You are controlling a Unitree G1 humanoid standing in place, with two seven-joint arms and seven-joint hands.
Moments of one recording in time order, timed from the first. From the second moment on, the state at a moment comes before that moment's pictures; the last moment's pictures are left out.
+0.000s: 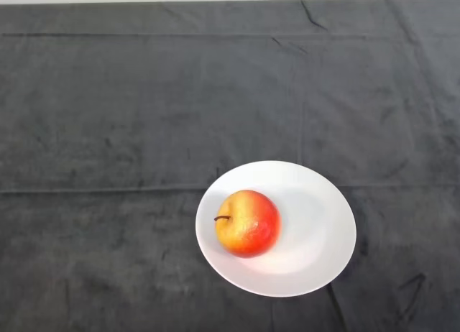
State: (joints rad) left arm -0.30 0.74 0.62 1.15 -0.41 -0.83 -0.08; right arm -0.72 -0.64 -0.77 1.22 0.73 0.72 0.65
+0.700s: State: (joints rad) left arm -0.33 0.73 0.62 1.17 -0.41 -0.83 -0.09; right arm -0.72 -0.64 -0.77 1.22 0.73 0.72 0.65
